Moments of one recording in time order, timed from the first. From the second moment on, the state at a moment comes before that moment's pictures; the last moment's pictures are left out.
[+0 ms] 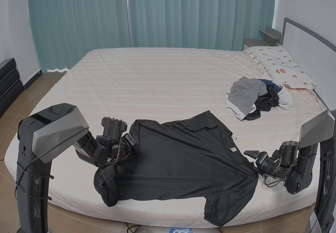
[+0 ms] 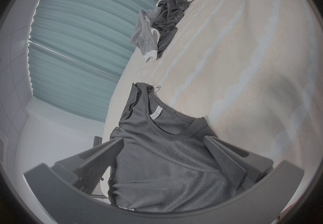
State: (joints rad) left arm -0.31 2.43 -1.13 -0.62 0.10 -0.93; right arm 0.05 2.41 -0.35 -1.55 0.28 0.94
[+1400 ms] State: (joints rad) left arm -0.02 2.67 -1.85 -0.46 0.22 -0.88; right arm 0.06 2.42 -0.33 -1.55 0.28 0.91
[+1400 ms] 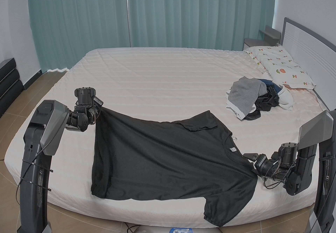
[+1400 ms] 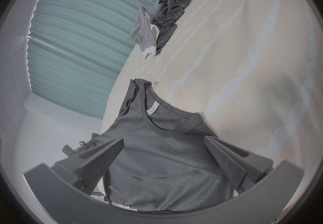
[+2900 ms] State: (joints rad) left arm -0.03 2.25 -0.91 -0.66 -0.03 -0.99; right arm 0.06 2.41 -0.33 -1.55 0.29 0.91
